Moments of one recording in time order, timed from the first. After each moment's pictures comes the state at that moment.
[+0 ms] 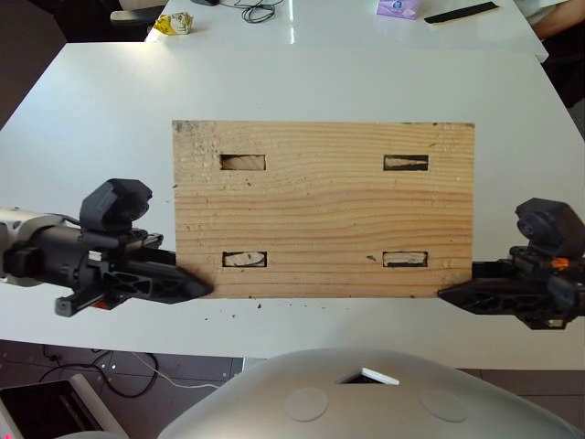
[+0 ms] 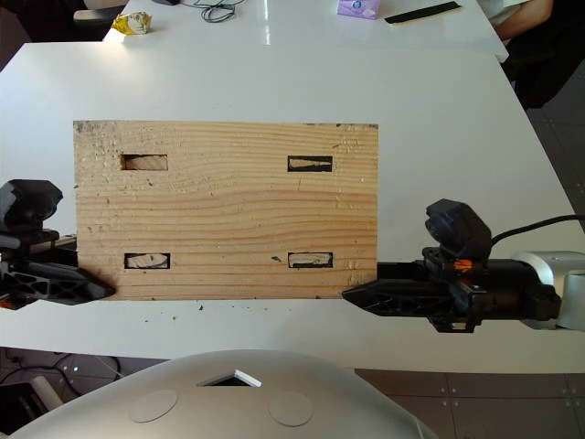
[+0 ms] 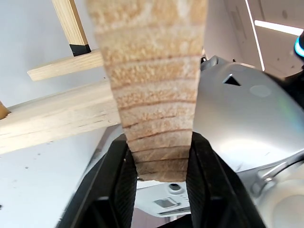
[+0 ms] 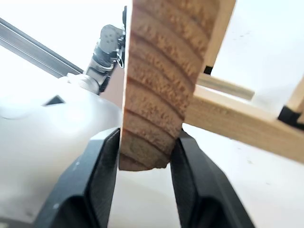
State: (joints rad) left arm 0.21 1.55 0.25 -0.35 -1.73 1.14 -1.33; right arm 0.53 -1.39 -0.46 -0.57 1.91 0.93 0.96
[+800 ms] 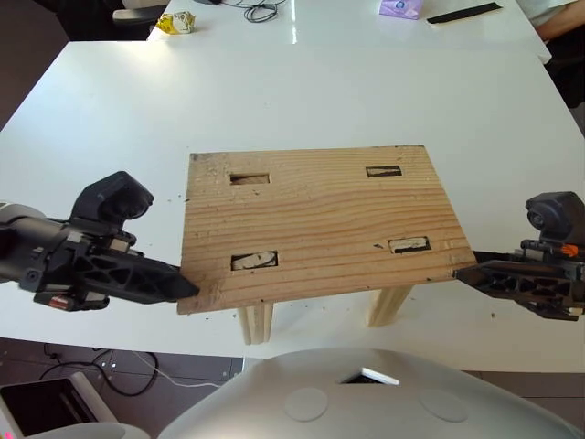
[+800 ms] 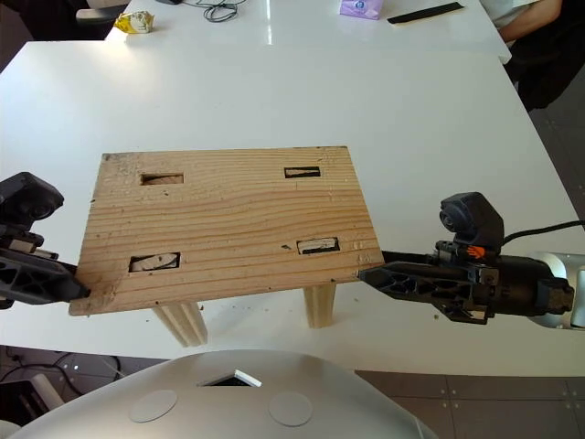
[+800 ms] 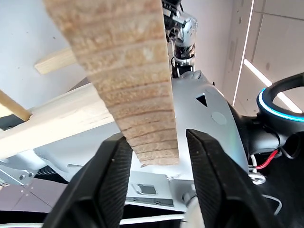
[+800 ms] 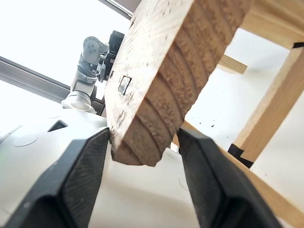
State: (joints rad) left arm -0.19 1.67 -0.16 -0.20 -1.96 1.44 -1.15; right arm 0.60 -1.34 -0.50 -0.51 1.98 1.01 0.82
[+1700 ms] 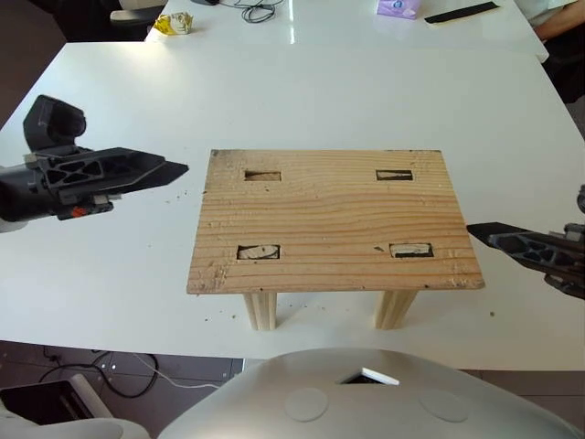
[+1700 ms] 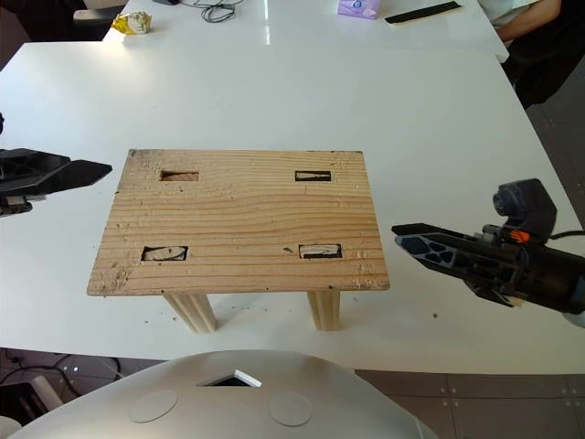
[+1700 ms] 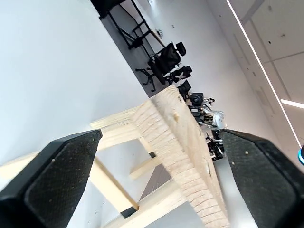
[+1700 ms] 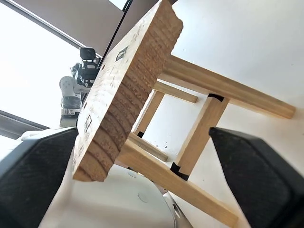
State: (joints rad) left arm -0.05 1.25 0.38 0.05 -1.55 1.36 -1.07; right arm 0.71 -1.18 -0.79 -0.42 1.98 1.12 0.66
